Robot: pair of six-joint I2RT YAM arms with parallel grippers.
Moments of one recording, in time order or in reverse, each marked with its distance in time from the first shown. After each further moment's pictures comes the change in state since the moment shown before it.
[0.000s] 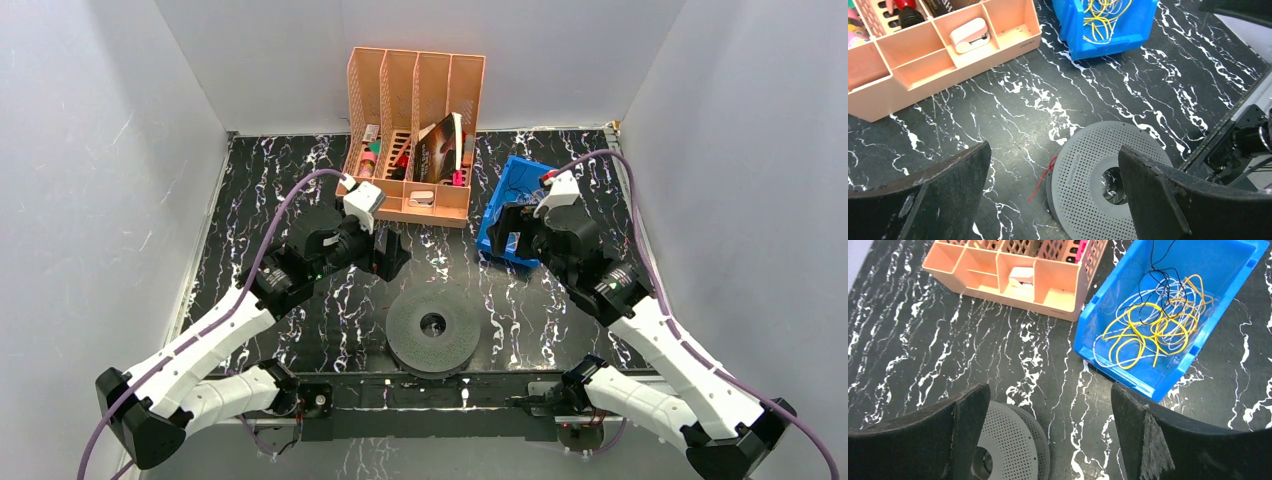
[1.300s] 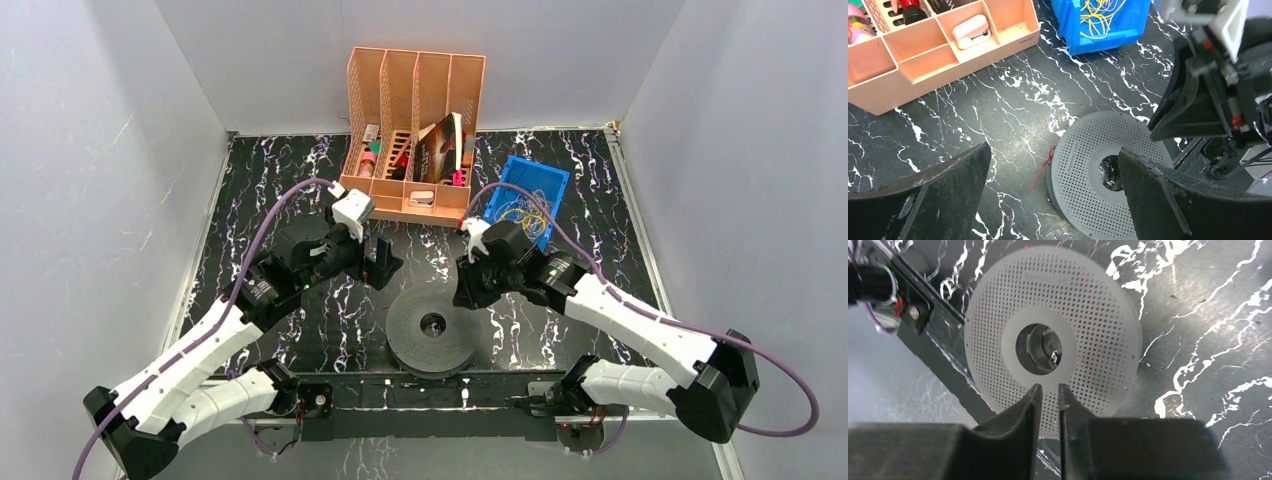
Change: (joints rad) left arm 0.000 -0.090 -0.025 -0.050 0.016 0.008; right arm 0.147 0.241 -0.049 -0.108 -0.505 -0.031
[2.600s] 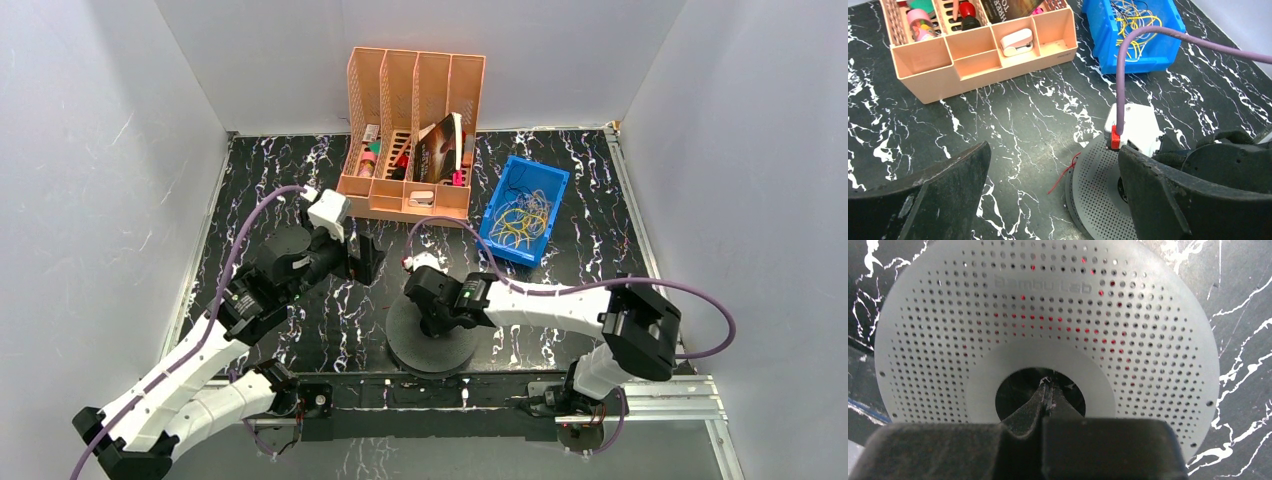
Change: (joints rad) left arm 0.000 -0.105 -0.032 -0.003 -0.169 -0.028; right arm 0.380 0.418 0.071 0.044 0.426 0.192
